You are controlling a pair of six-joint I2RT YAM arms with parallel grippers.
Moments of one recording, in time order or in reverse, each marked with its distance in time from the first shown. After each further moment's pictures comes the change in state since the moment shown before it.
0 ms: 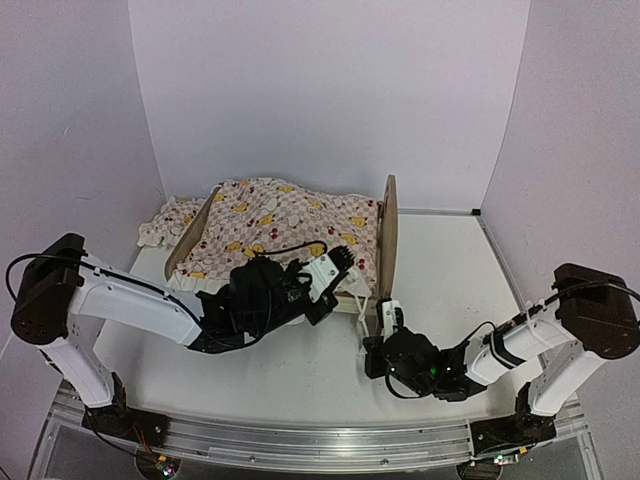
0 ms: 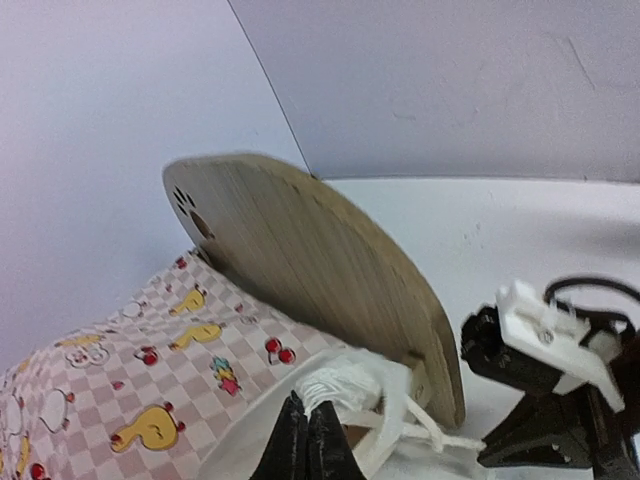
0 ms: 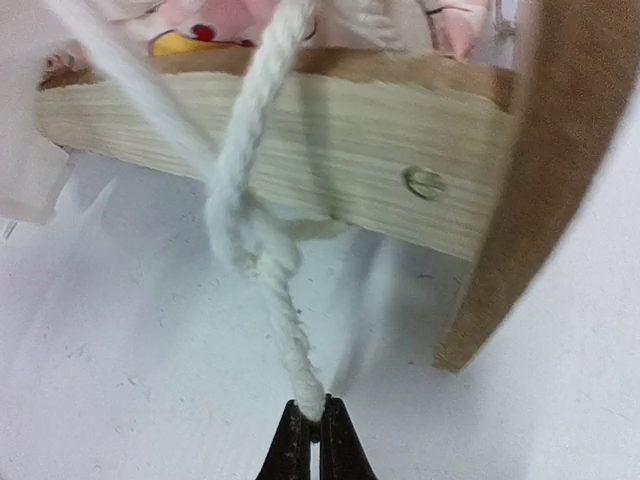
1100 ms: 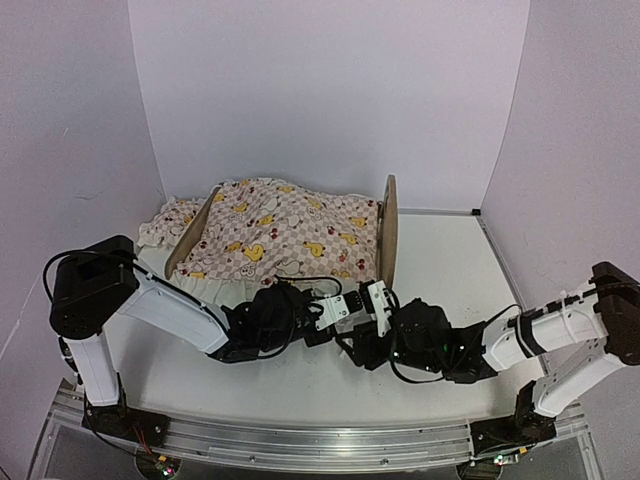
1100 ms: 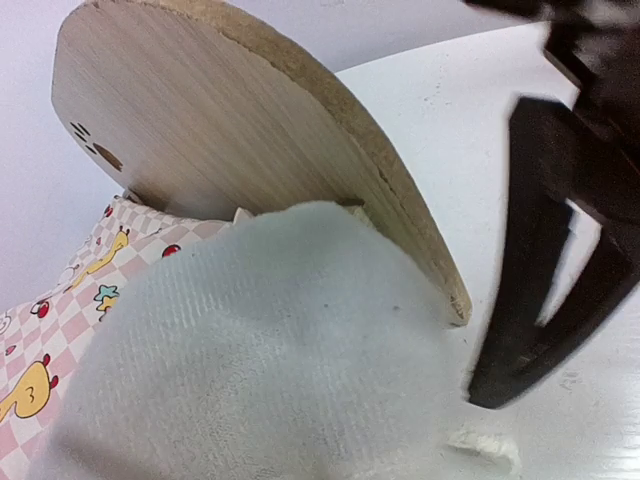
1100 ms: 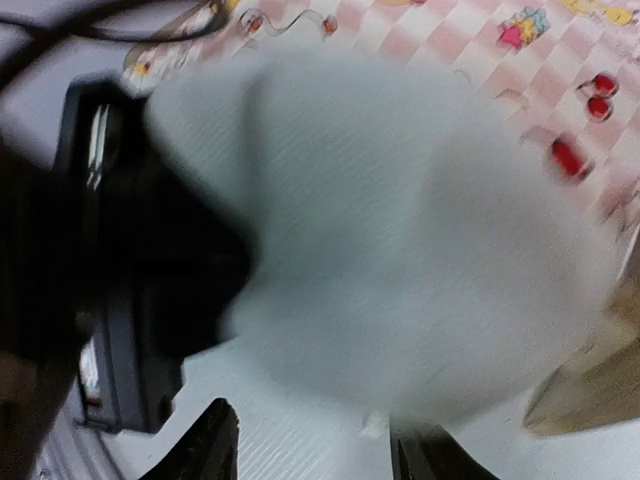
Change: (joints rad) left arm 0.029 0.196 -0.009 0.011 0.056 0.166; right arm -0.096 -0.179 0.052 -0.055 -0.373 -0.210
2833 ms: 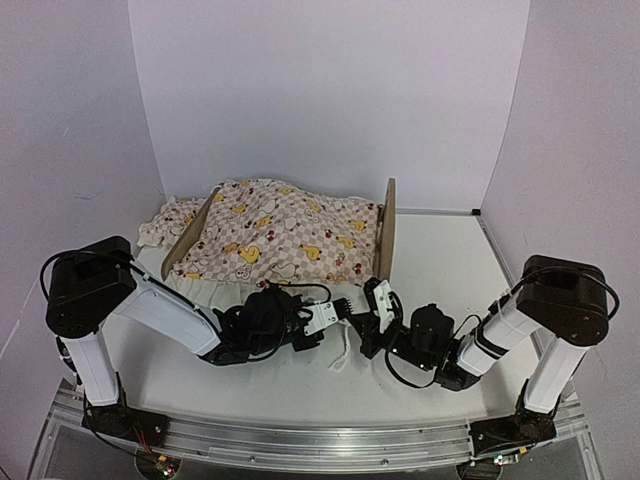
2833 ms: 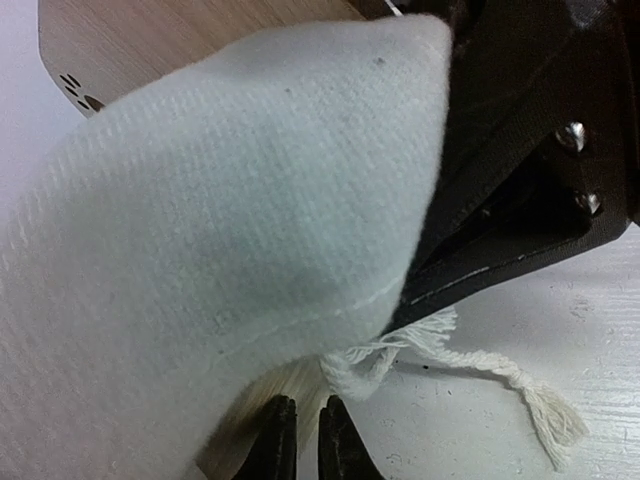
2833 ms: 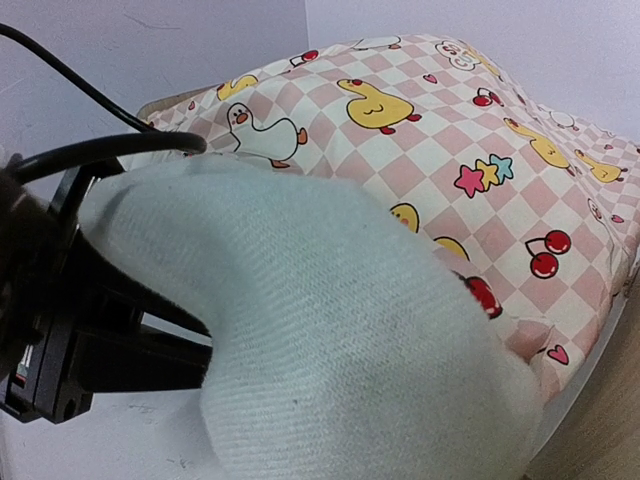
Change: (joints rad) left arm 0.030 -0.025 -0.080 0.000 0.007 0.008; right arm -0.102 0.323 -0.124 0.762 -0.060 -0.352
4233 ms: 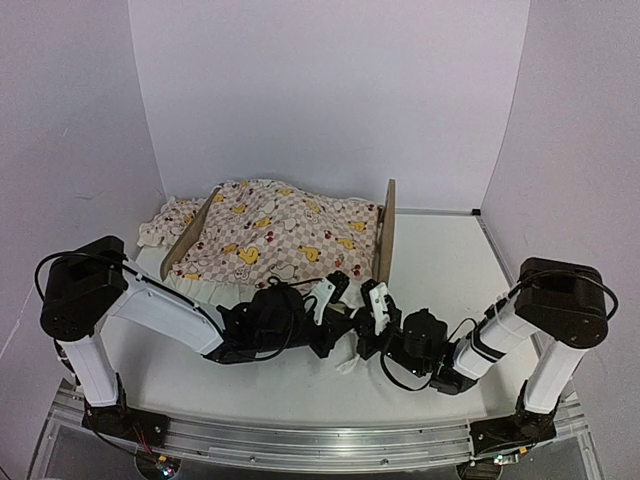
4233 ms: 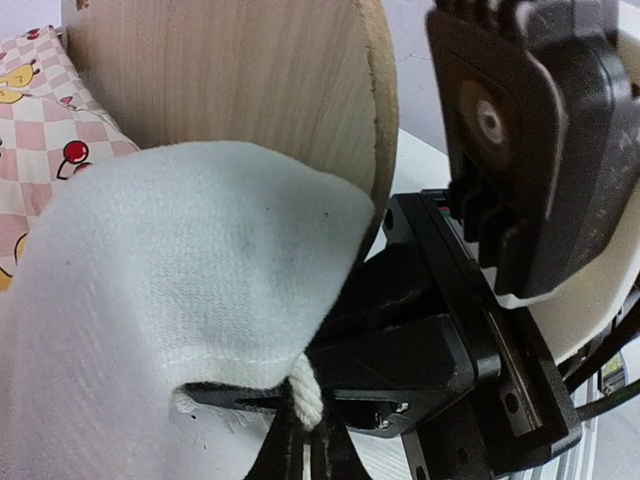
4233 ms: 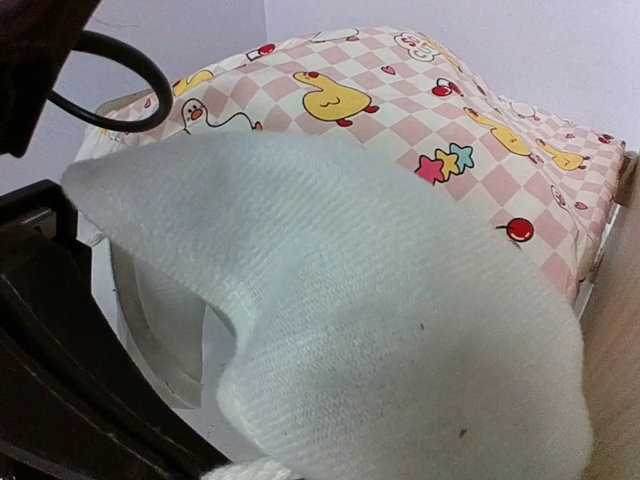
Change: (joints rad) left arm -0.049 -0.022 0.071 -0.057 0.188 -0.826; right arm 0.058 0.006 0.023 -0.041 0.180 0.003
